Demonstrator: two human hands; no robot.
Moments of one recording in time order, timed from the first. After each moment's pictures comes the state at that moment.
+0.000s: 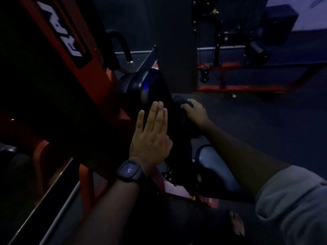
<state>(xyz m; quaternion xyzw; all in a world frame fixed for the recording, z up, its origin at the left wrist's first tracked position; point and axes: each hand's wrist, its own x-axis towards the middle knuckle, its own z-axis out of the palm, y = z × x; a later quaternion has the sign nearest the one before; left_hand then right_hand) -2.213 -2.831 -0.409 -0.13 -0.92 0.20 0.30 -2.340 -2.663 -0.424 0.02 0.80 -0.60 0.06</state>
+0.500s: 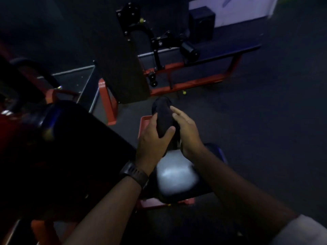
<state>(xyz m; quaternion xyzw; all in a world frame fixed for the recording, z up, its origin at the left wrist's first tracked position) -2.260 -2.647 -0.405 -0.12 -0.90 -0.42 0.03 -2.264 -2.525 -0.429 0.12 0.51 -0.85 -0.06</state>
